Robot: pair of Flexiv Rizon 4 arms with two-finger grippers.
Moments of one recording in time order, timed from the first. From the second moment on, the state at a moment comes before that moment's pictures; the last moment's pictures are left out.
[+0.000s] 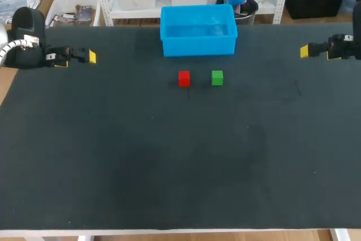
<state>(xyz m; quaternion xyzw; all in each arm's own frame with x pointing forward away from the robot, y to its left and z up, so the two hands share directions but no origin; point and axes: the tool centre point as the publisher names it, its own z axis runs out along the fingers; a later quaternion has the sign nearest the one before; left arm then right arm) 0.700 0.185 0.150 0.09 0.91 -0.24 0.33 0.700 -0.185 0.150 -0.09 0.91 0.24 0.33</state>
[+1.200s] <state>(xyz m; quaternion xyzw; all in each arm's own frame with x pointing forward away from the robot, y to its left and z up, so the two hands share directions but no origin) 0.697 0.146 0.156 0.13 0.91 -0.24 0.31 0.700 -0.185 0.150 -0.09 0.91 0.24 0.33</state>
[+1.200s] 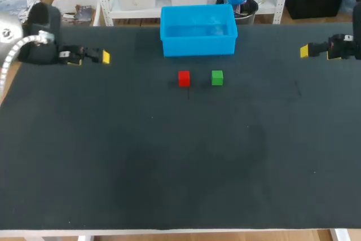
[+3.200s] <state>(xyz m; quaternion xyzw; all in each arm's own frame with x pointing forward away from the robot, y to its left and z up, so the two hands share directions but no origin) 0.732 0.031 0.132 0.02 0.98 -0.08 0.17 0.700 -0.185 0.150 -0.09 0.91 0.24 0.33</state>
